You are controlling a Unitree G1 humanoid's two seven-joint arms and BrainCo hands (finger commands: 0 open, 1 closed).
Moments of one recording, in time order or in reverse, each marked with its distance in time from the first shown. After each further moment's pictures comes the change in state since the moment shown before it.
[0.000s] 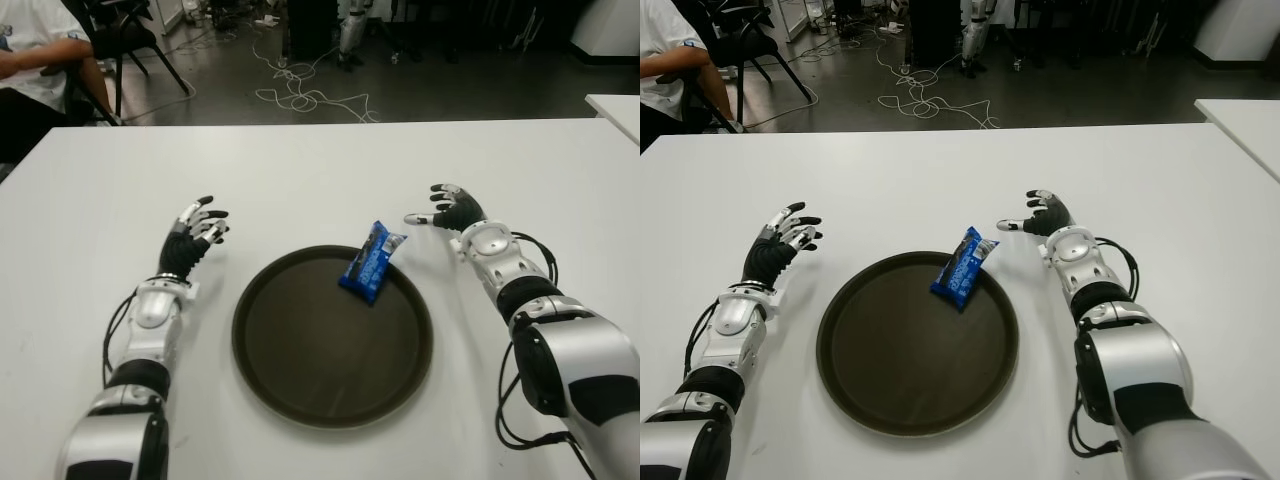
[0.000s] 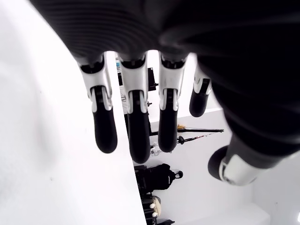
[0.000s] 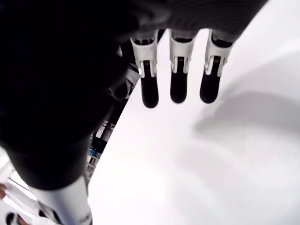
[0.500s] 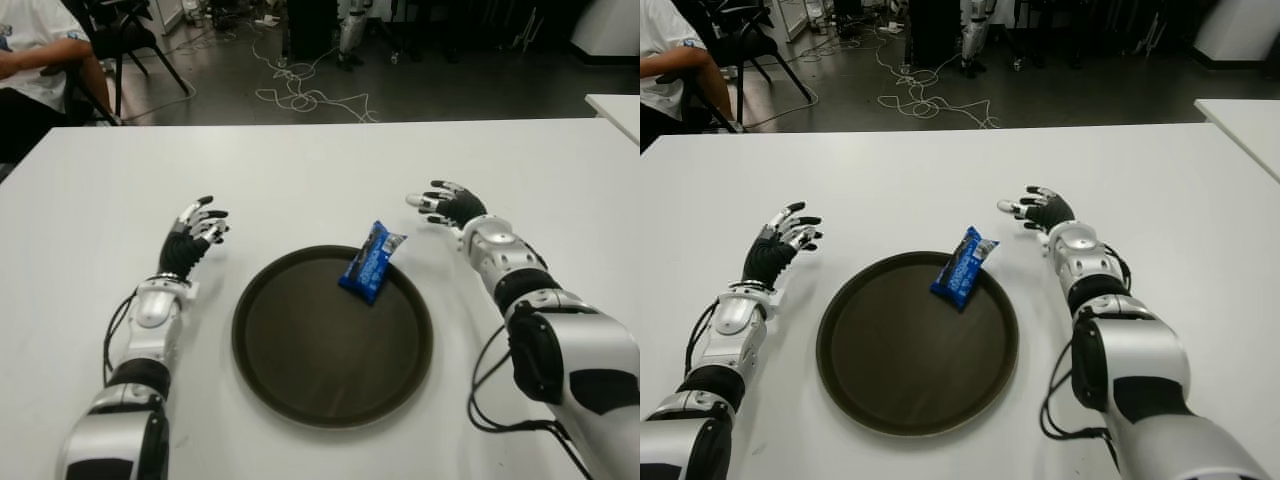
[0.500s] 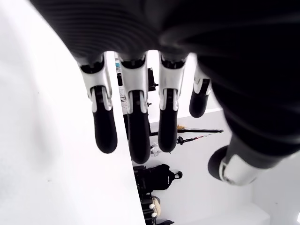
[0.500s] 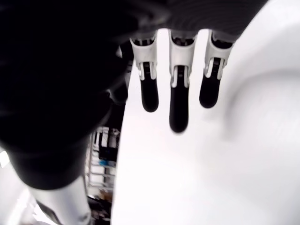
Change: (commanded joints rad) left arm -0.002 -0.004 0.004 0.014 0.000 -0.005 0.009; right arm -0.024 0.023 -0.170 -0.016 0.179 0.102 0.069
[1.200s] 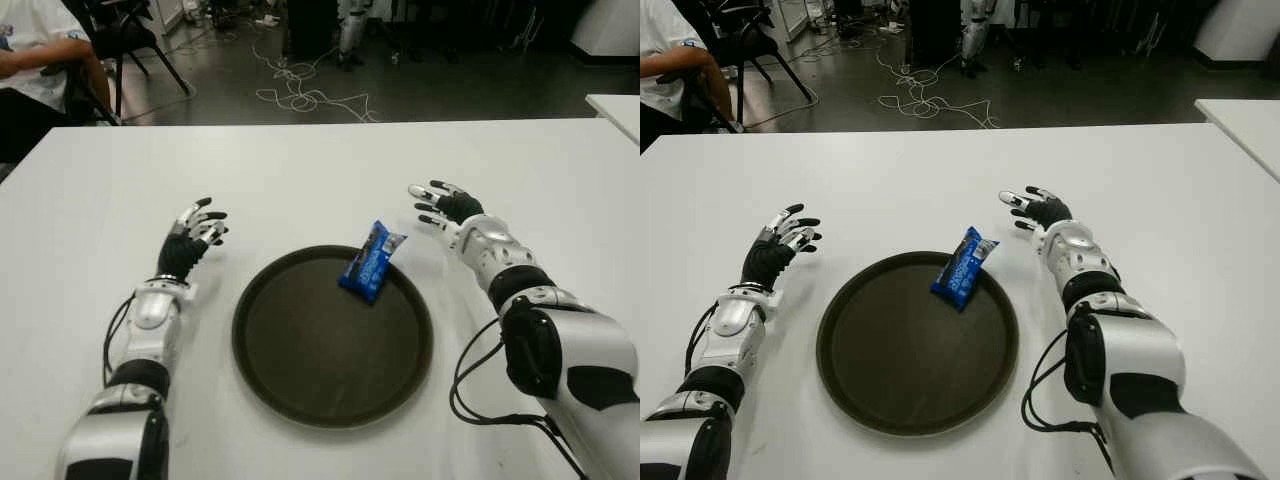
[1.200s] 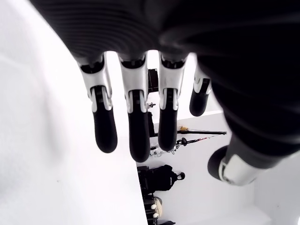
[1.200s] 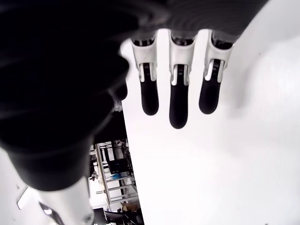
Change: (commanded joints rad) left arm -0.001 -0.001 0.016 -0.003 -0.025 0.017 -0.035; right arm 0.016 0.018 -0.045 -0.001 0.045 0.010 -0.033
